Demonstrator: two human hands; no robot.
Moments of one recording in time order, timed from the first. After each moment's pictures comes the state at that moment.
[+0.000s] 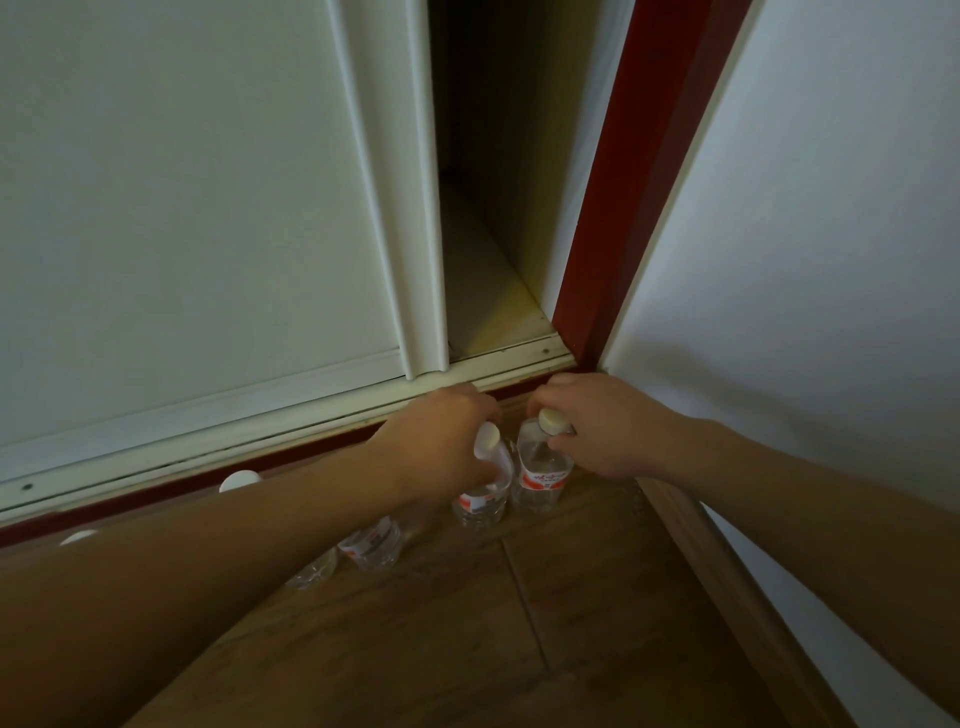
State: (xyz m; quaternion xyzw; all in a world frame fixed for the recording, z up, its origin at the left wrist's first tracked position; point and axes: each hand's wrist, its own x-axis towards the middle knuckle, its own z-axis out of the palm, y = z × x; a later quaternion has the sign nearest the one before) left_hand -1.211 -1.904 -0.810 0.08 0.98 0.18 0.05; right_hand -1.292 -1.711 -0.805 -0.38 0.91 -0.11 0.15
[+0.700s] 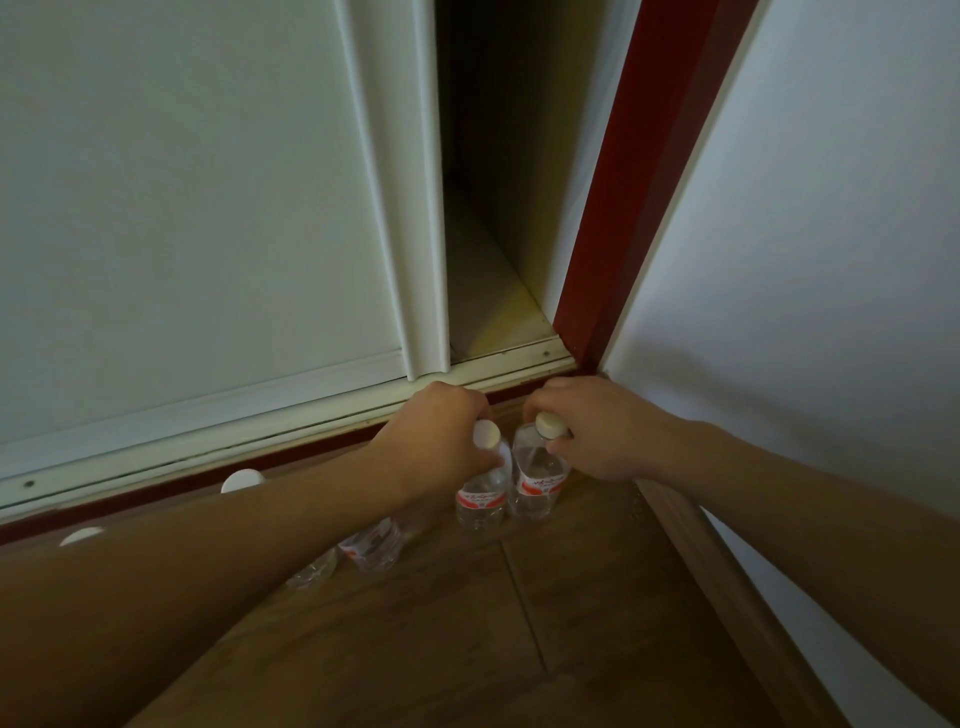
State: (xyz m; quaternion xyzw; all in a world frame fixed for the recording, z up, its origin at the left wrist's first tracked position) left_hand -1.214 -1.904 -0.818 0.01 0.98 0.21 0.02; right_hand -1.292 -1.713 -0.805 -0.39 0.90 -0.11 0.16
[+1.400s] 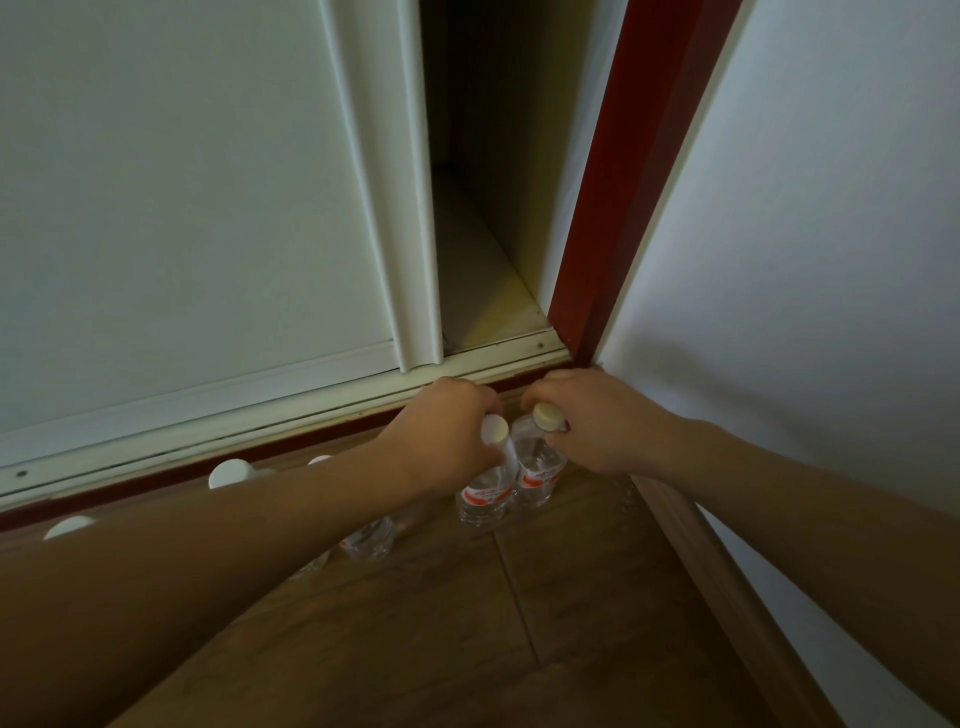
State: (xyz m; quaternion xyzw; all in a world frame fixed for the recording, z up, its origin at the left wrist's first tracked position) left_hand -1.215 -1.887 -0.814 0.04 0.98 0.22 0.02; right_hand -1.293 -1.705 -0.810 -0.39 0.90 -0.14 0.13
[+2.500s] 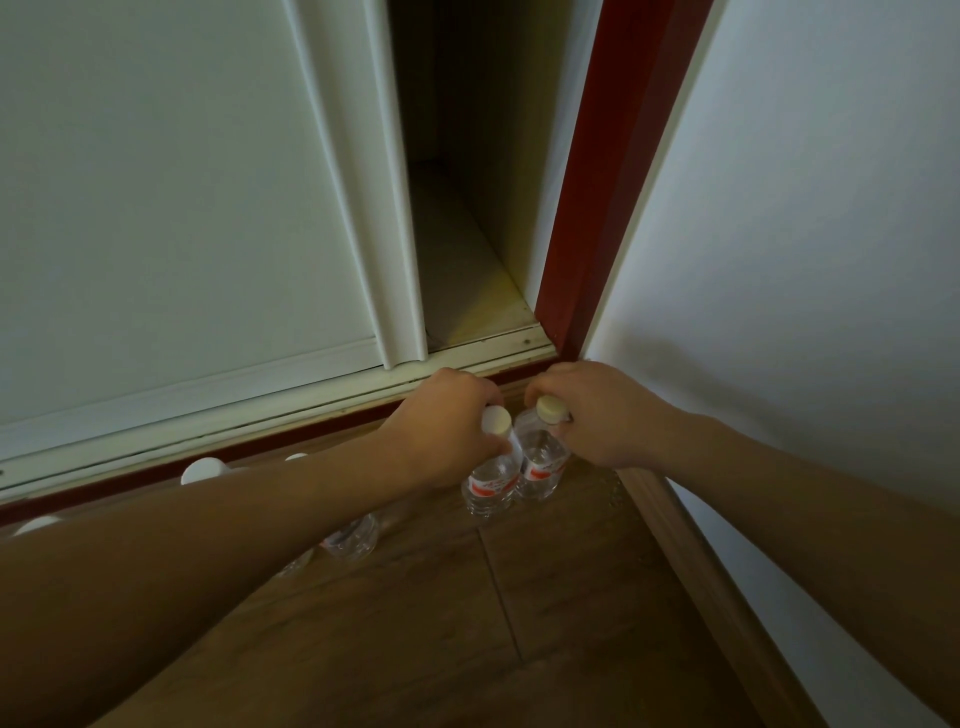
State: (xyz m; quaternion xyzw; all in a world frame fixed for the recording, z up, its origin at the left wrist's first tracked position) left_hand -1.229 -1.871 -0.820 0.05 0.97 0.22 0.01; right_hand -1.300 -1.687 -0.806 -0.38 0.91 -0.14 0.13
